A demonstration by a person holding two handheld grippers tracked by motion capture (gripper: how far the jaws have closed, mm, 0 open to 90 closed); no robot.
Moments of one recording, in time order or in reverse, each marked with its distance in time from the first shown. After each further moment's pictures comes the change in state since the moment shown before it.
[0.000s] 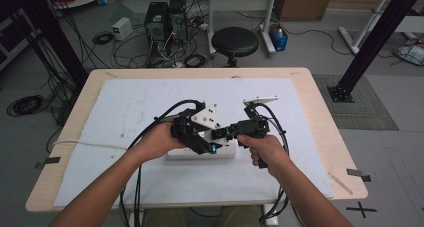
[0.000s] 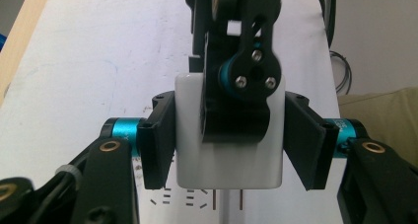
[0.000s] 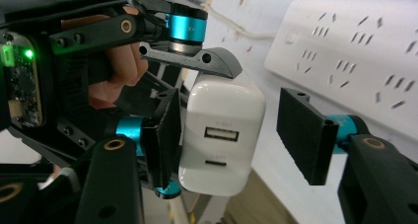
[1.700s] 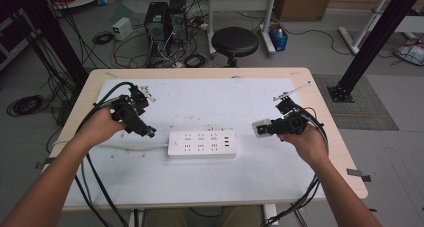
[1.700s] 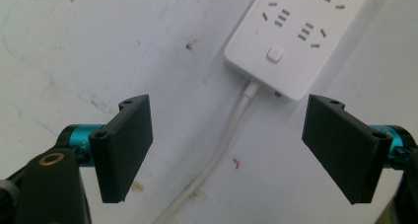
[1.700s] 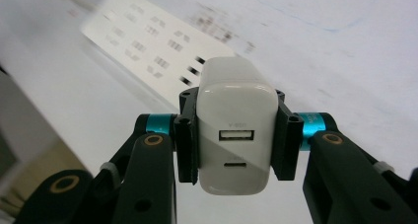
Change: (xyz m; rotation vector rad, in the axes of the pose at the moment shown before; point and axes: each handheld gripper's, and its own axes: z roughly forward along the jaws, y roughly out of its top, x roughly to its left) left arm 0.061 -0.121 -0.085 0.378 0.185 -0.486; right arm -0.003 -0.002 -0.087 0.039 -0.686 -0.430
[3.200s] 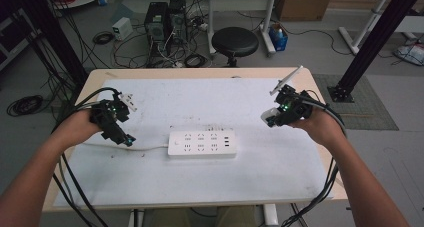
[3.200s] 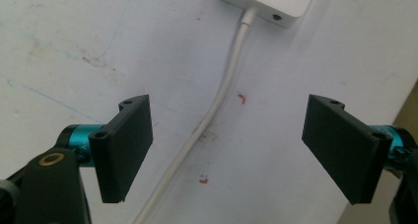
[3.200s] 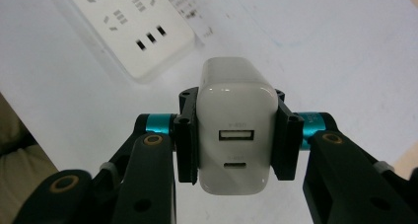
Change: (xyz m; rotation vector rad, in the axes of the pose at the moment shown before) left arm 0.011 -0.036 -0.009 0.095 -0.062 0.105; right arm 0.003 0.037 -0.023 0.142 -0.128 -0.350
